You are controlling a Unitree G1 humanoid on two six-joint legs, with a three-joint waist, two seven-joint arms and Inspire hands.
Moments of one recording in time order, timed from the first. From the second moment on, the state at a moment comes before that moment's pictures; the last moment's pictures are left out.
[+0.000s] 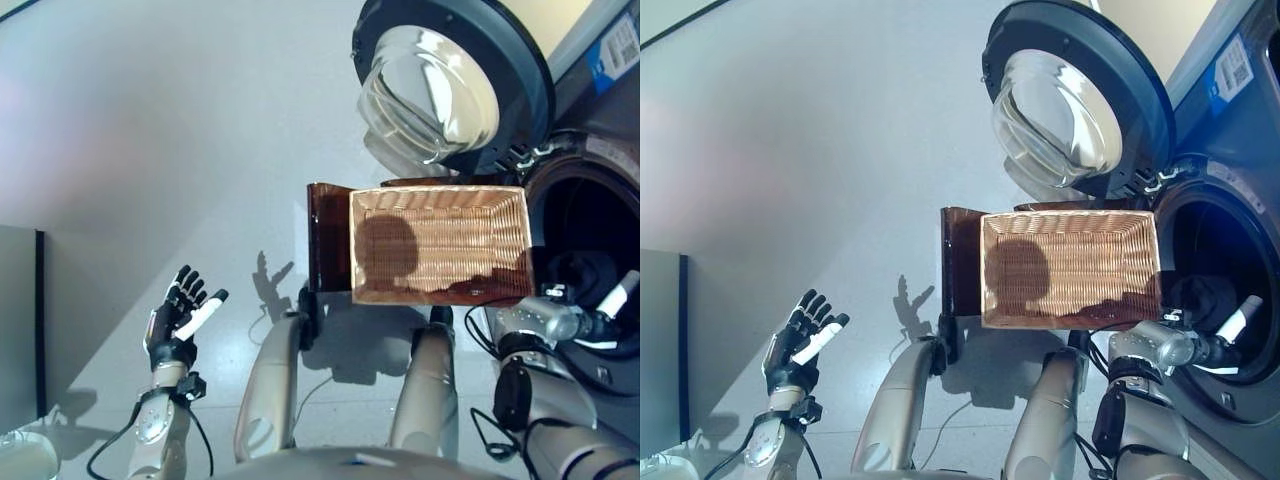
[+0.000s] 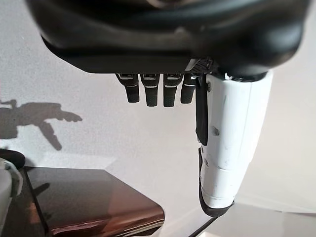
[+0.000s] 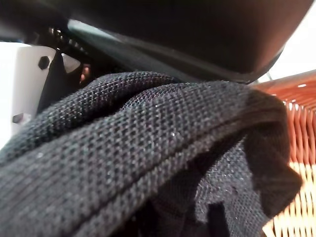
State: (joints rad) left arm 0.25 0.27 -0.08 0.40 -0.61 -0.49 0.02; right arm -0.55 -0.38 -0.44 1.03 1.31 -0.75 -0.43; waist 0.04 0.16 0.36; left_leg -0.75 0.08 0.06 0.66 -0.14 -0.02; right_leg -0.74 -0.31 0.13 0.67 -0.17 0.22
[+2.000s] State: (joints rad) left arm 0.29 0.31 -0.04 0.36 -0.60 -0.49 0.02; right arm -0.70 -0.63 -0.50 1.09 1.20 -0.71 -0.62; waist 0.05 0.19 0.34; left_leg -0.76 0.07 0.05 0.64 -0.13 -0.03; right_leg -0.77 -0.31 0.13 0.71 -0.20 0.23
